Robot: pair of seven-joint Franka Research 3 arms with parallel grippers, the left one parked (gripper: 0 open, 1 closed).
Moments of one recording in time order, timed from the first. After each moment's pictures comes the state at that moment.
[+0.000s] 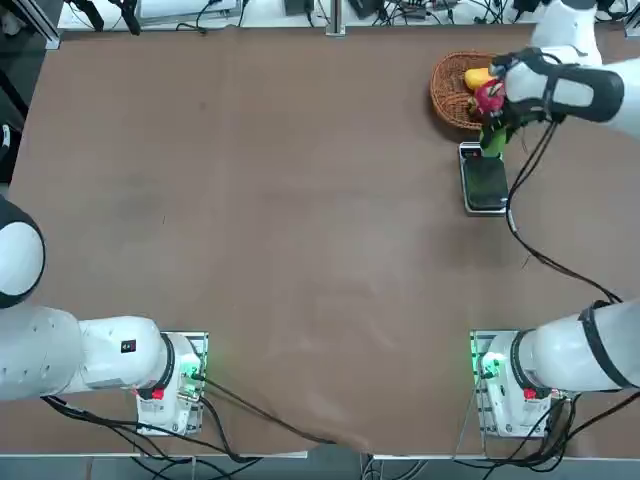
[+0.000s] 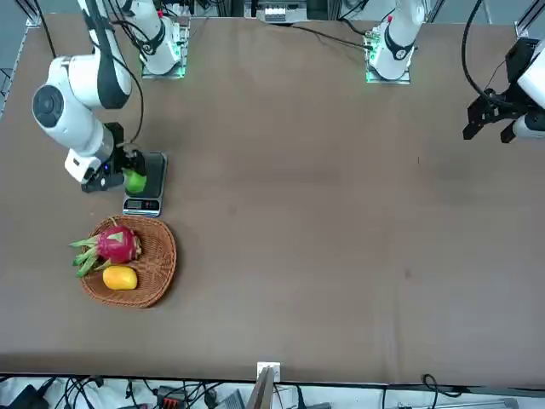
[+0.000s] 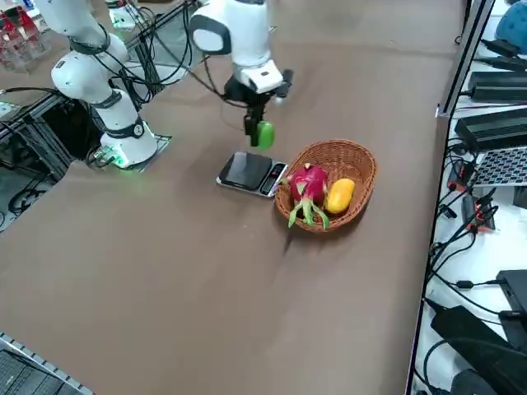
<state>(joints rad) 0.07 0.00 -0.03 -2.34 0.01 2.26 -0.16</state>
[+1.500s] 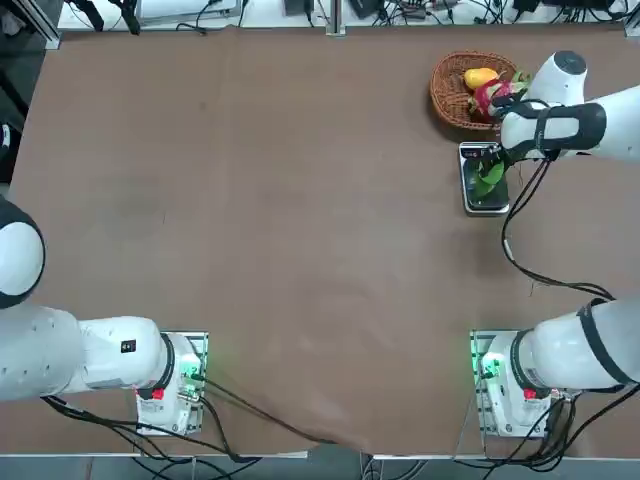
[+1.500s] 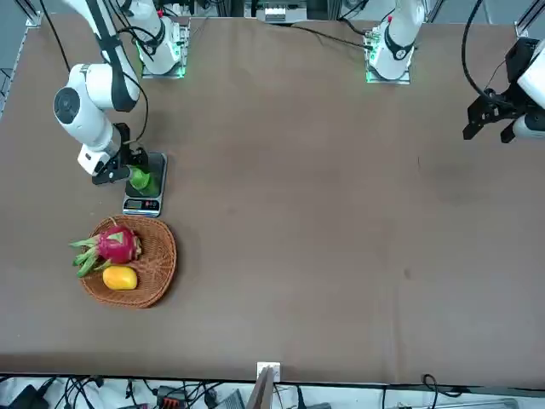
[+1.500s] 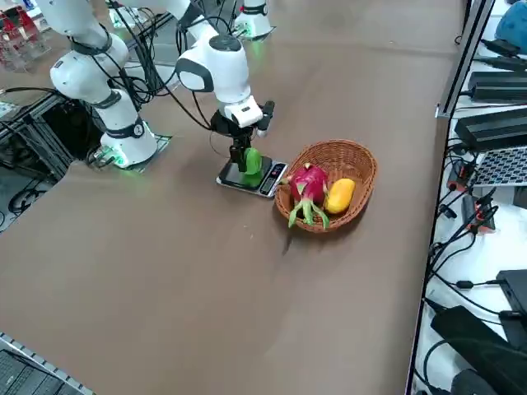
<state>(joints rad) 0.03 0.08 -0.02 -2.50 0.01 2.55 -0.20</state>
